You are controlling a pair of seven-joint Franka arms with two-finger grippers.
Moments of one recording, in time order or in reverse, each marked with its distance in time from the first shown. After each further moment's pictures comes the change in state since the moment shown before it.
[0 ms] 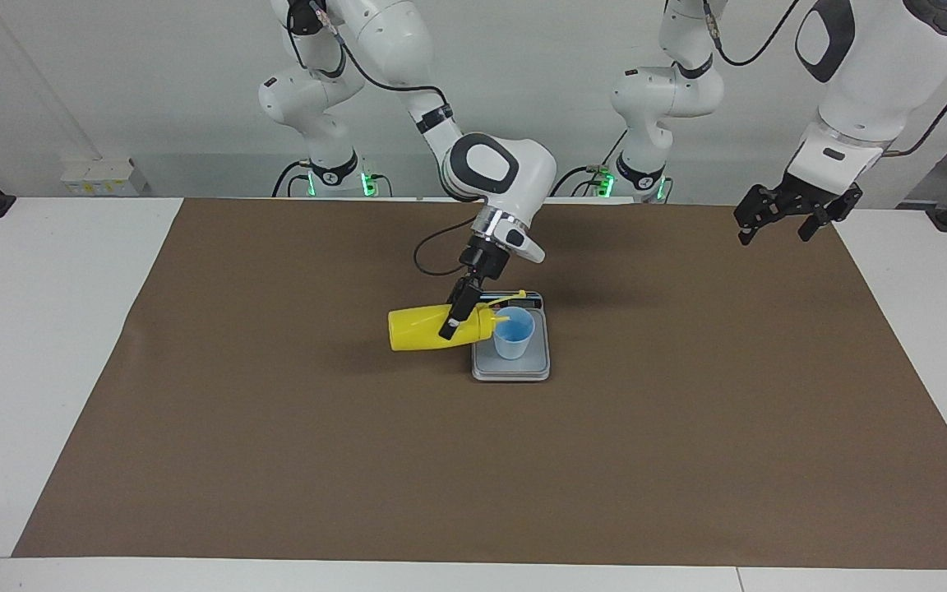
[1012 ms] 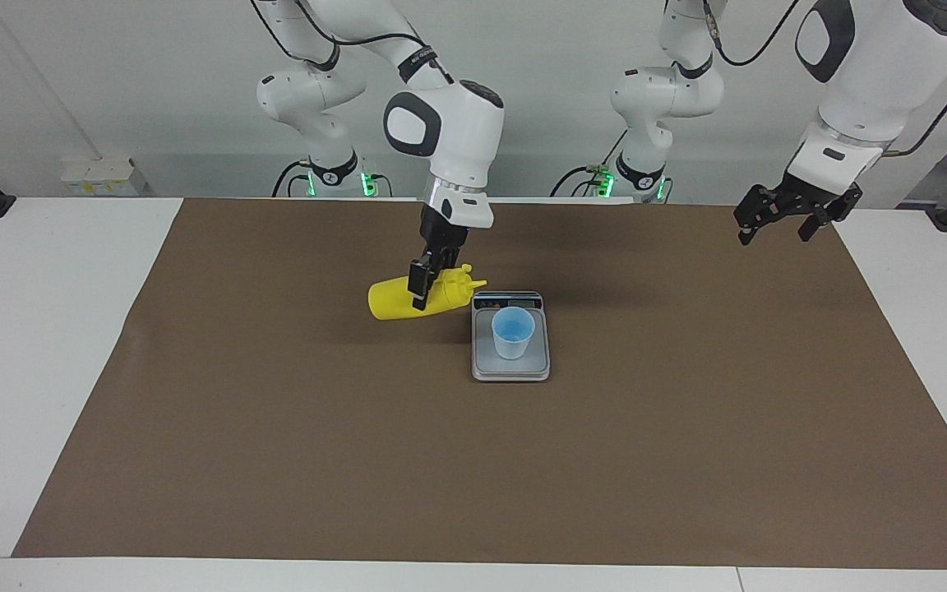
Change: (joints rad) left arm 0.000 0.000 0.000 0.000 0.000 0.000 0.000; right arm -0.181 -0.258 -0.002 -0.158 0.645 0.216 -0.219
